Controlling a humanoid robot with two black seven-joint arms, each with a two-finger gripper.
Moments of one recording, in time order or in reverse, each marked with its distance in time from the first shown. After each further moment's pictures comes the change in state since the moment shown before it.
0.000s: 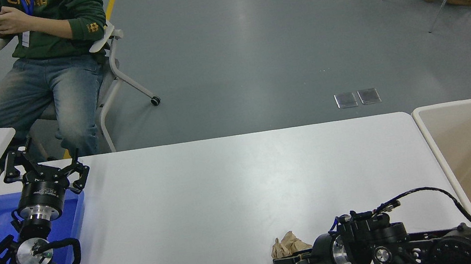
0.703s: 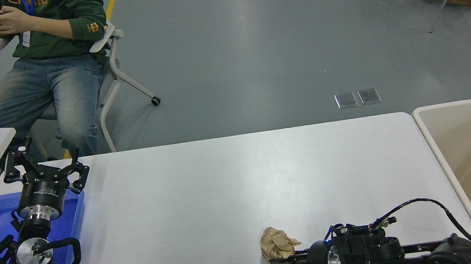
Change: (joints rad) left arm 0.000 0.000 0.000 0.000 0.000 0.000 0.000; right arm -0.019 0.044 -0.051 -0.095 -0.055 -0.113 0.109
